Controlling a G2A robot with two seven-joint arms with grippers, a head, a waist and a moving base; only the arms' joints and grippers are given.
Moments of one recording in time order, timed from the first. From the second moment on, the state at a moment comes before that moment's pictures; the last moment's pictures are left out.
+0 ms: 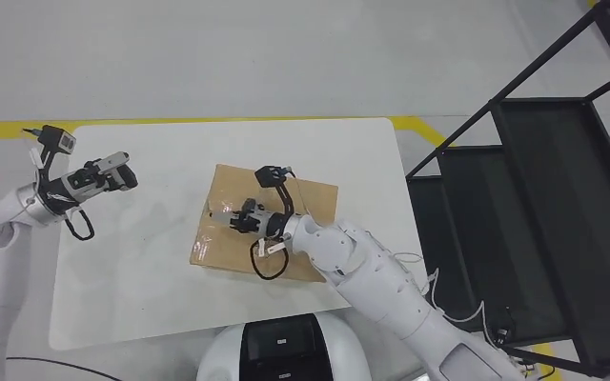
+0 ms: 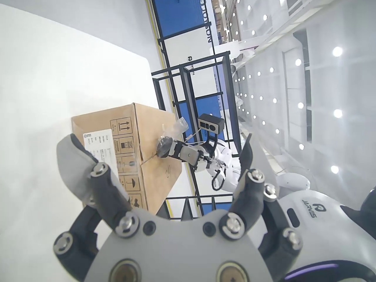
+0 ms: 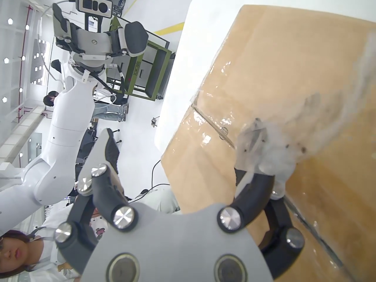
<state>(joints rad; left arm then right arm) 1.03 -0.87 -1.49 -1.19 -0.47 -0.37 -1.22 -1.12 -1.41 0.87 -1.54 -0.35 -0.02 0.48</state>
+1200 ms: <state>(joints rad) 1.12 -0.85 -1.54 -1.26 -0.51 -0.34 -1.21 -0.90 -1.52 0.69 -1.29 -0.23 -0.09 0.42</state>
